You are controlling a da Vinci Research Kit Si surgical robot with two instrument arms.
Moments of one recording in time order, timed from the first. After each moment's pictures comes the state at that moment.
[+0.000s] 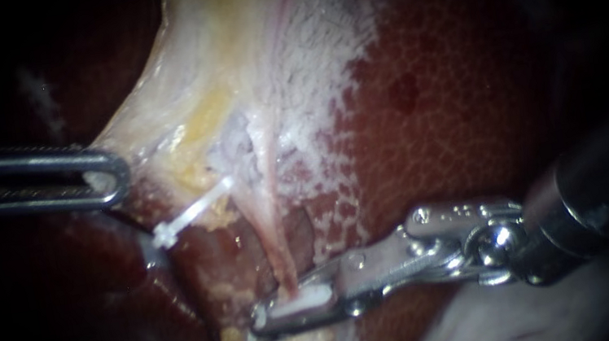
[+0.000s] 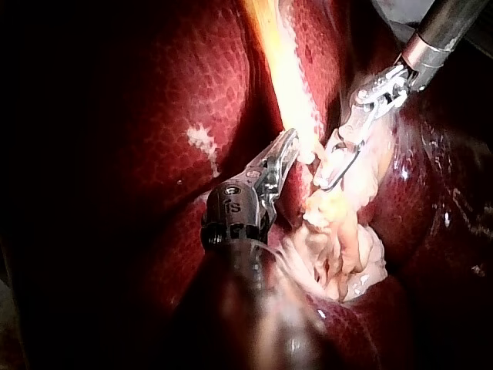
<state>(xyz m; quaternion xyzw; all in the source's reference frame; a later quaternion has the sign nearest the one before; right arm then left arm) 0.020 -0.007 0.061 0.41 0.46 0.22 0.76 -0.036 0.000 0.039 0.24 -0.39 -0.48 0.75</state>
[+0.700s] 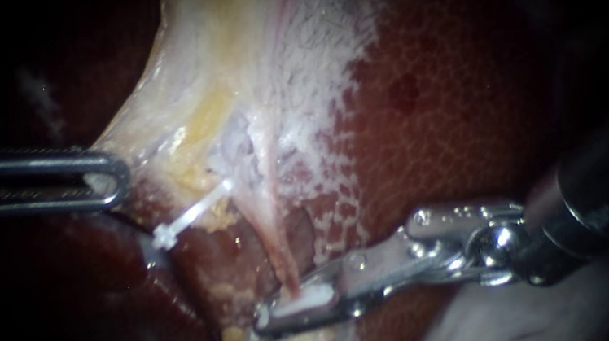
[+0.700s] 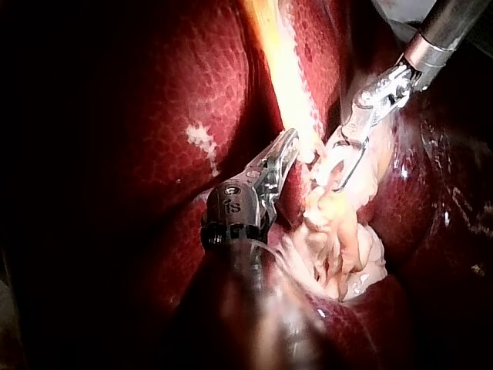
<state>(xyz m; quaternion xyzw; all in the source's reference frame) 0.021 -0.007 0.060 0.40 0.46 0.21 0.76 -0.036 0.000 0.039 0.24 -0.39 -0.48 0.75</state>
